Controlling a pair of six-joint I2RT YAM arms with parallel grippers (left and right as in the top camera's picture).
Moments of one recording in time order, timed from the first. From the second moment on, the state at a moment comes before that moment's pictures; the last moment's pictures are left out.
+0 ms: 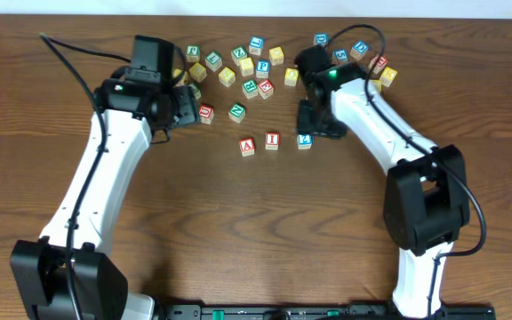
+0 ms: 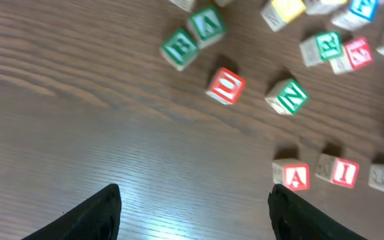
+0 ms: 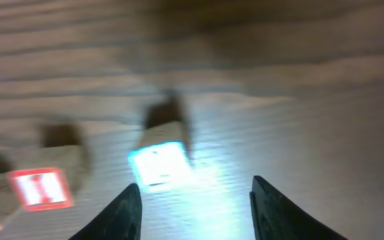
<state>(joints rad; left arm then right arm) -0.18 1.63 1.44 -0.93 -0.03 -0.38 0.38 2.10 1.70 -1.06 0.06 0.56</state>
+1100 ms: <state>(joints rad) -0.38 1.88 1.31 -0.75 0.05 -0.44 0.32 2.10 1.53 -0.92 0.06 0.55</state>
